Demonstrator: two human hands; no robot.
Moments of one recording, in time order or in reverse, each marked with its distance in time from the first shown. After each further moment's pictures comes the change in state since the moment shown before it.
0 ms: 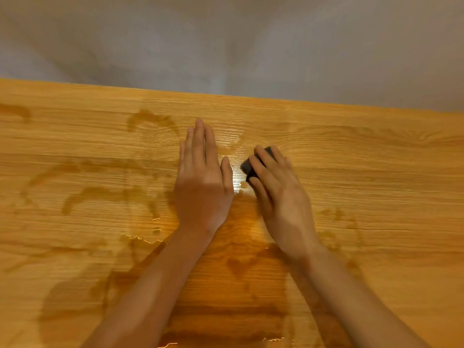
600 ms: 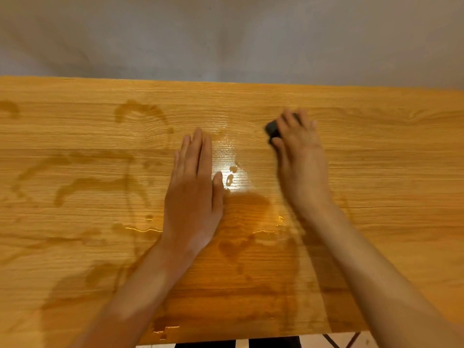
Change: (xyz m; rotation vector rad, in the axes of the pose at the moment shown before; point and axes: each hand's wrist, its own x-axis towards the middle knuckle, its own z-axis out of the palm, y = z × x) left_hand -0.034 0.001 -0.036 -0.079 -0.251 0.101; right_hand 0.026 0.036 -0.024 -0.139 0.111 0.135
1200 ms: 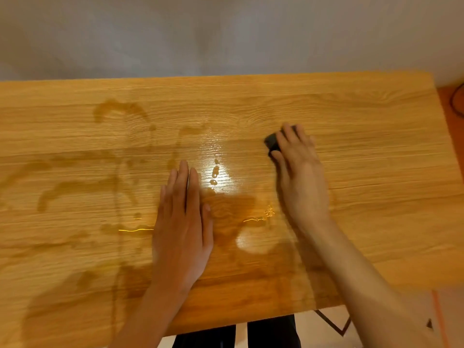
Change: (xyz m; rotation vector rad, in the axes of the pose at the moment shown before) left_hand -0.061 0.000 0.006 0.114 -0.083 0.004; right_hand -0.054 0.009 -0.011 0.005 0.051 0.098
